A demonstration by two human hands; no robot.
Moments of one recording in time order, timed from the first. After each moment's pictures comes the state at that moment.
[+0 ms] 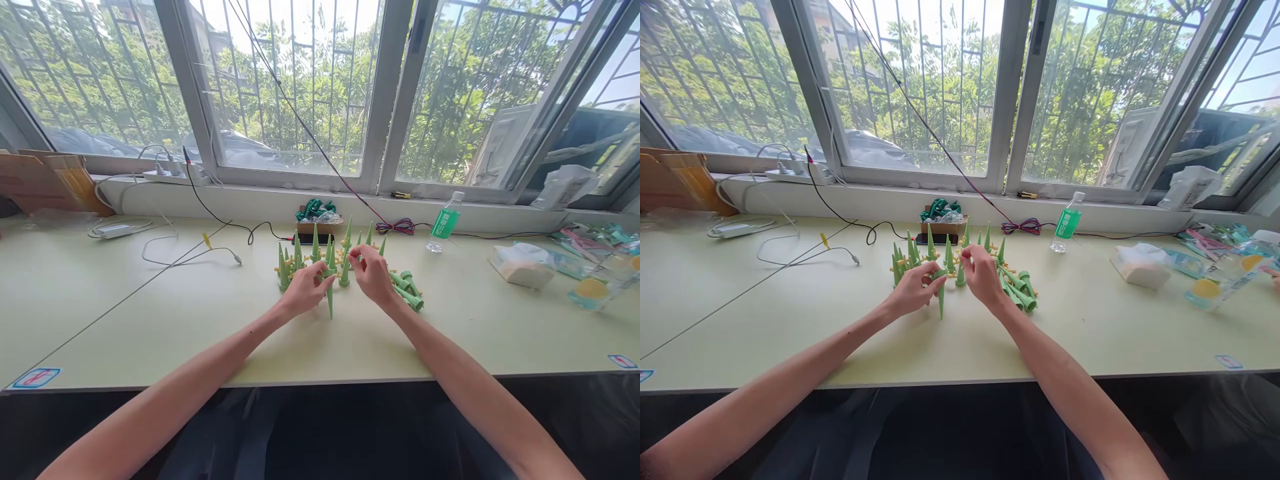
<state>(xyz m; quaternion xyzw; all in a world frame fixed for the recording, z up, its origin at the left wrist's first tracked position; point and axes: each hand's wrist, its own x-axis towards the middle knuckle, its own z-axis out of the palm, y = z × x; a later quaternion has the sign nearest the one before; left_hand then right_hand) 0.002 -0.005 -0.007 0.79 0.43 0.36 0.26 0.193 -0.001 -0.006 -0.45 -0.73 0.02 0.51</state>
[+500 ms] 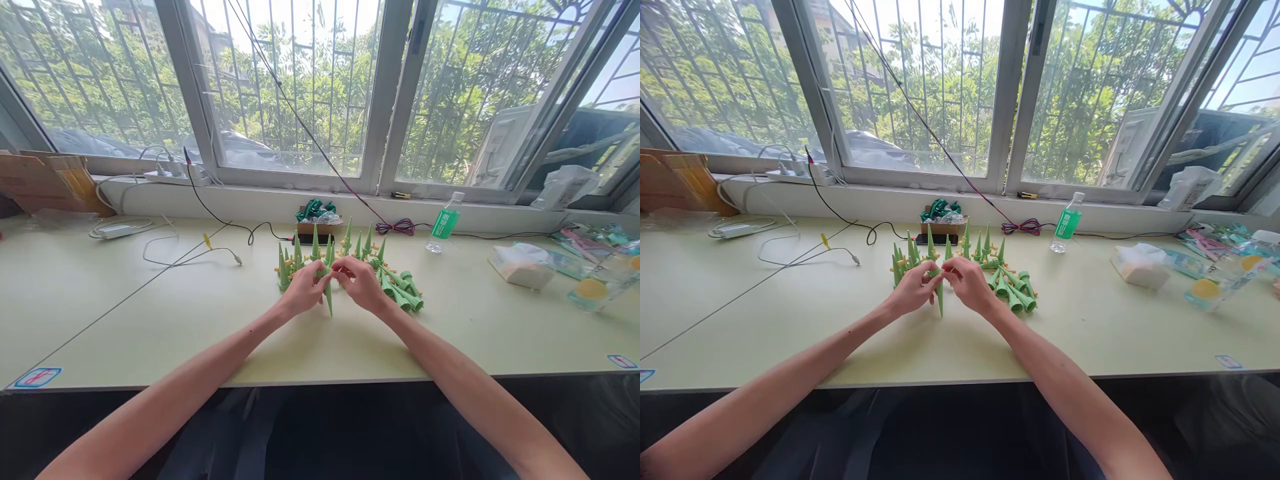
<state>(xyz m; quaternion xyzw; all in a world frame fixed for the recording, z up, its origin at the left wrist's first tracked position) 0.001 -0.003 -0.008 0.78 0.43 0.35 0.30 0.176 -0.009 -0.013 -0.35 -0.79 0.13 0.49</state>
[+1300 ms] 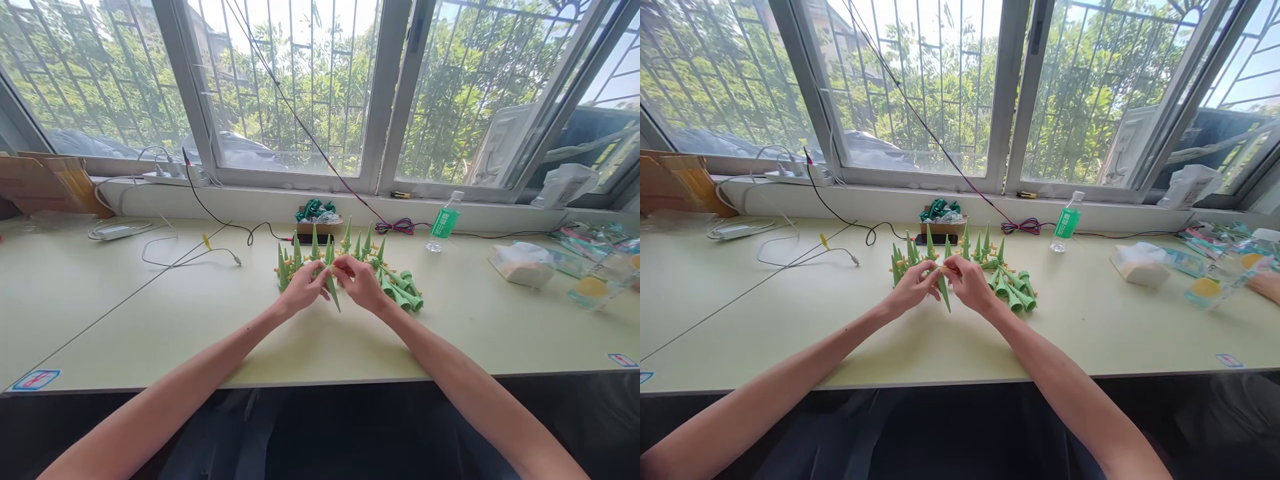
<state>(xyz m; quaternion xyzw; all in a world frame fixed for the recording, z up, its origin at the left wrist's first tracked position) 0.004 -0.002 -0.005 0.72 0.38 0.39 0.44 0.173 -0.007 -0.015 -0.34 -0.77 0.17 0.51</state>
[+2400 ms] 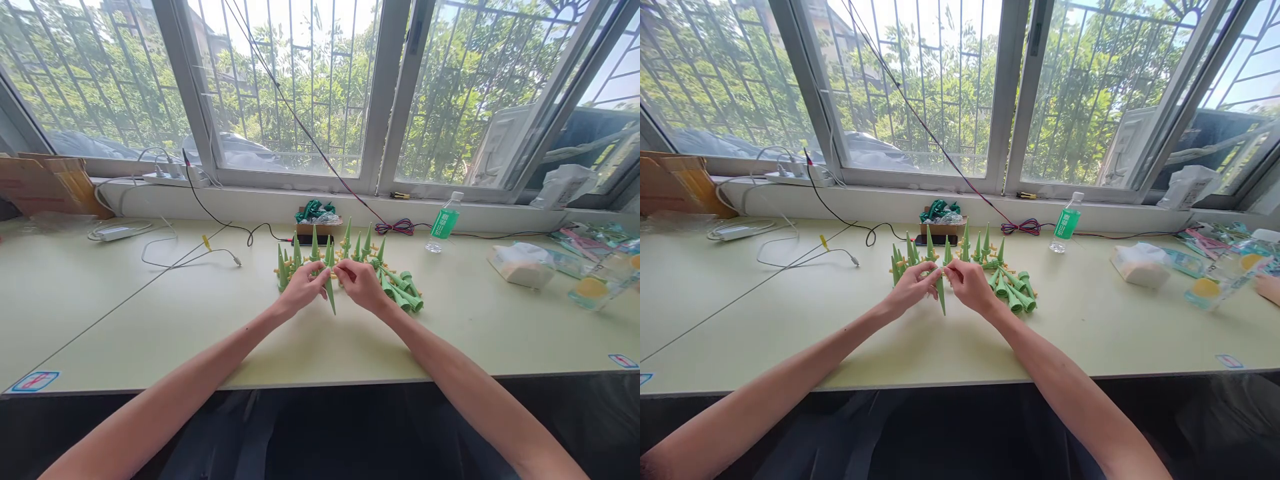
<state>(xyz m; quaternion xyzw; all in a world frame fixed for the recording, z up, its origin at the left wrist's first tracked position) 0.004 -0.006 0.001 0.71 0.41 0.40 0.41 0.174 -0.010 -0.013 -0.38 -0.77 0.13 0.49</state>
